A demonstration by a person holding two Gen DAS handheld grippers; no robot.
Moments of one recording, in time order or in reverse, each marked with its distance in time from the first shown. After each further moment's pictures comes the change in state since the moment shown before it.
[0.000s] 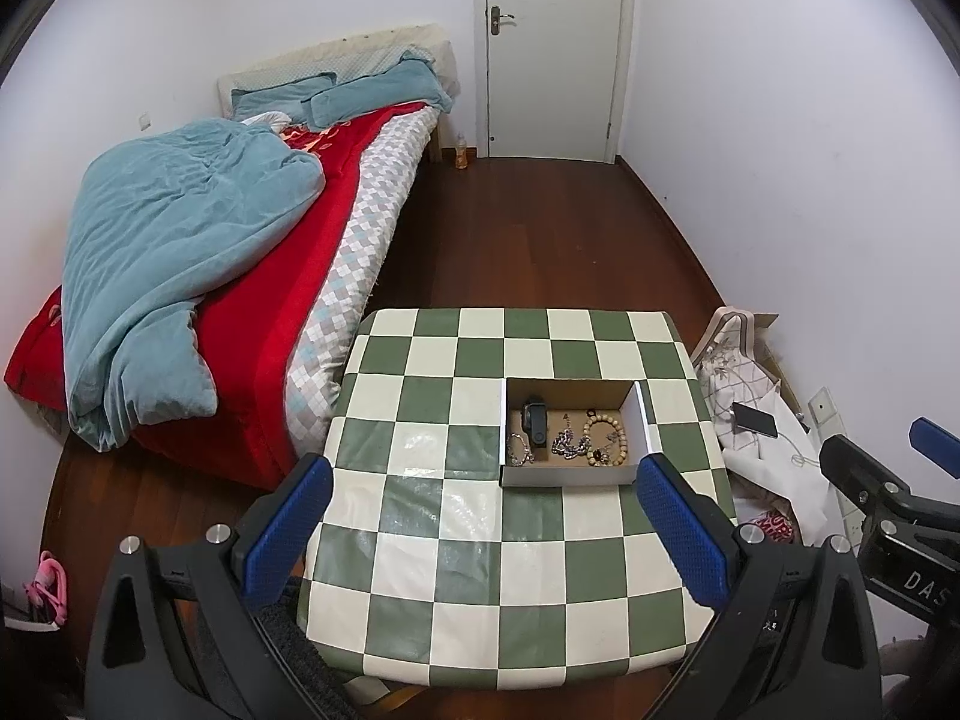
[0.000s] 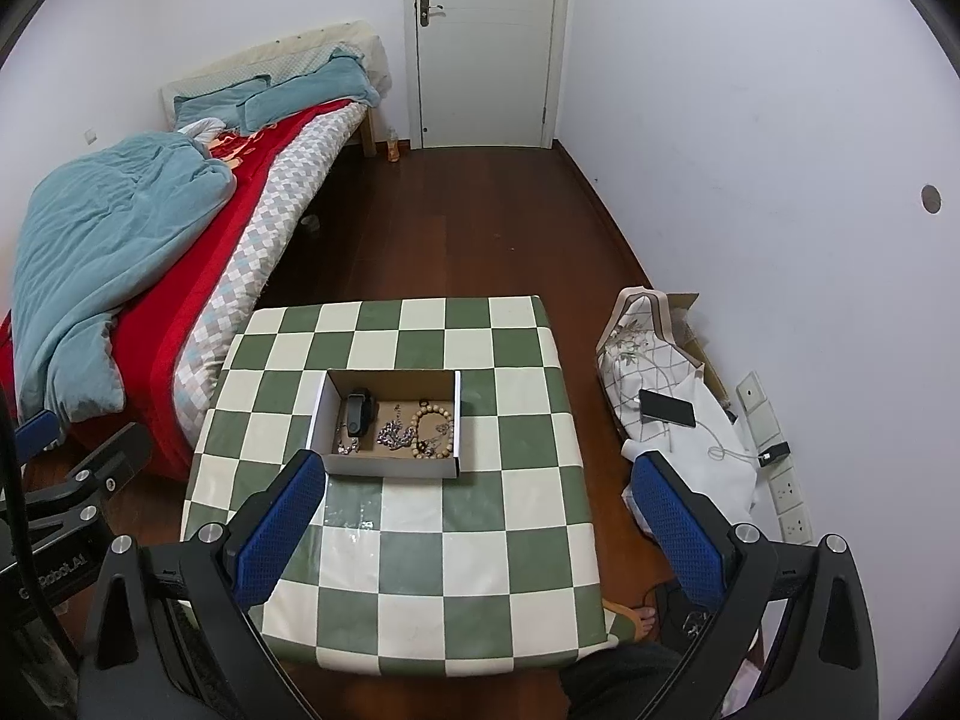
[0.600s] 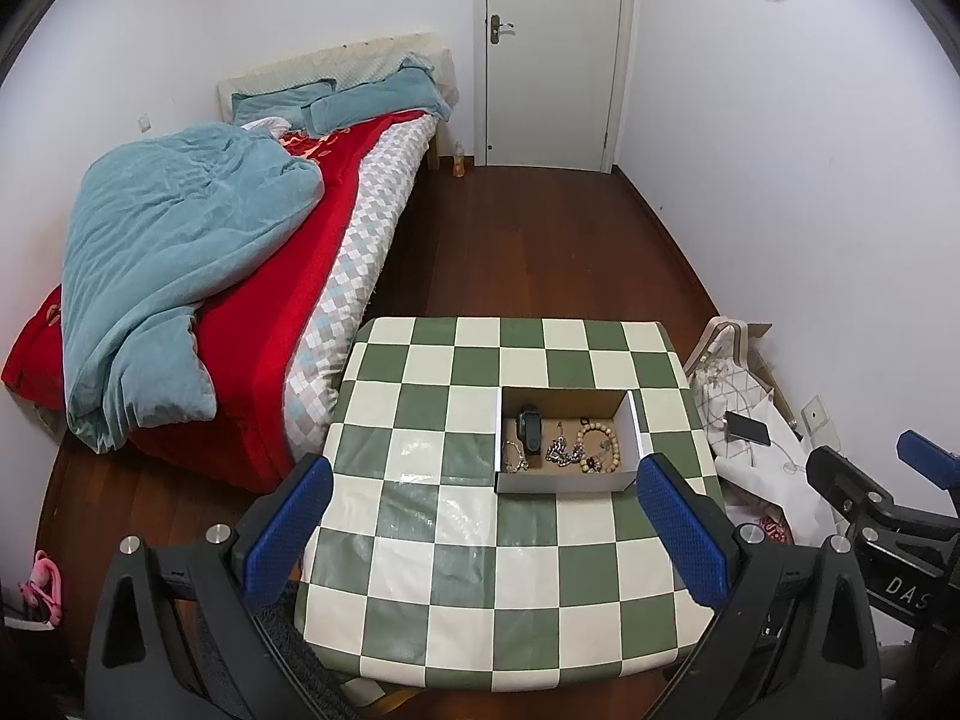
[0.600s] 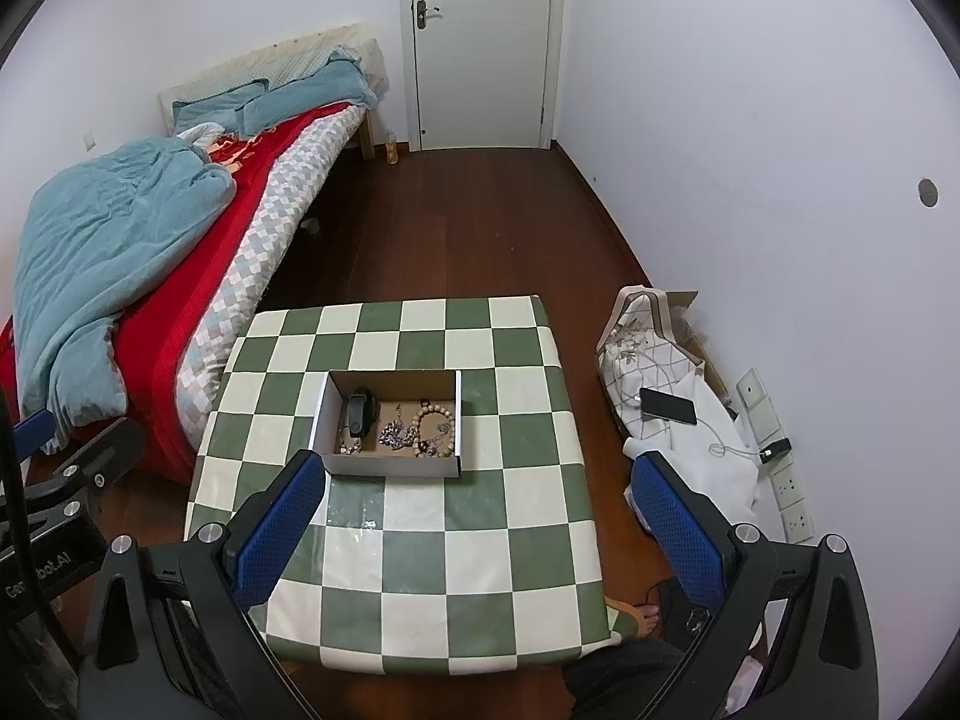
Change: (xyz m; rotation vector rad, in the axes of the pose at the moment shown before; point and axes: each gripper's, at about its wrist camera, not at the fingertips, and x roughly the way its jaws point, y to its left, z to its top) left arm -0.010 -0.007 0.008 0.001 -0.018 -0.006; right arm -0.006 0.002 -0.006 0.012 -0.008 0.003
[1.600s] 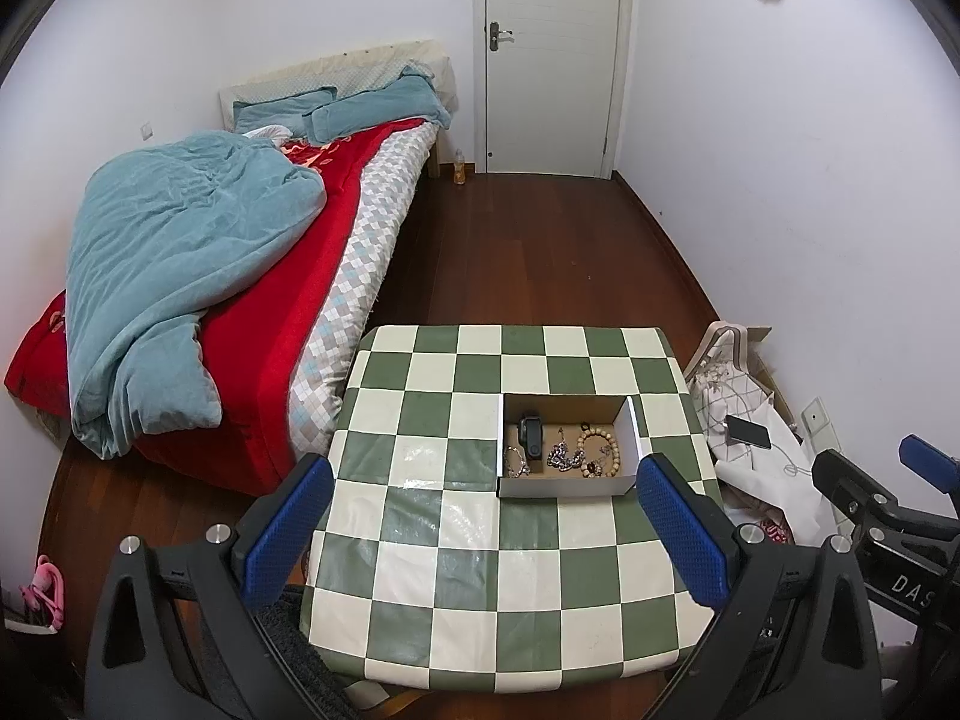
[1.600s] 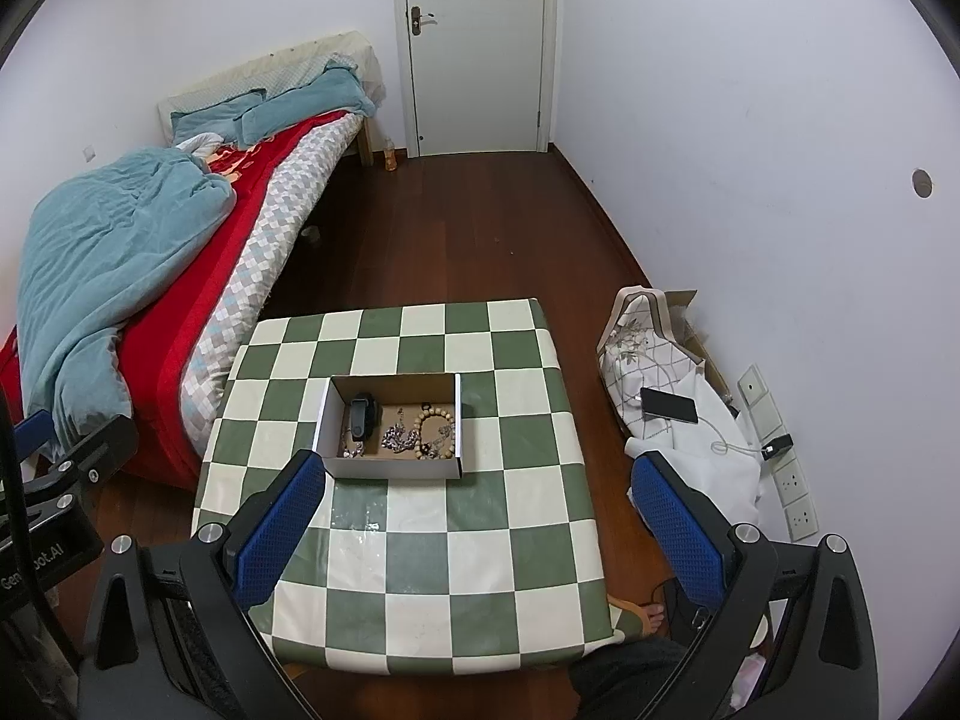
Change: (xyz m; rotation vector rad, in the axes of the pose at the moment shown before) left arm -0.007 0.004 0.004 0.003 -0.015 -0.002; right arm -0.008 -0.003 0.003 0.017 -0.005 0.006
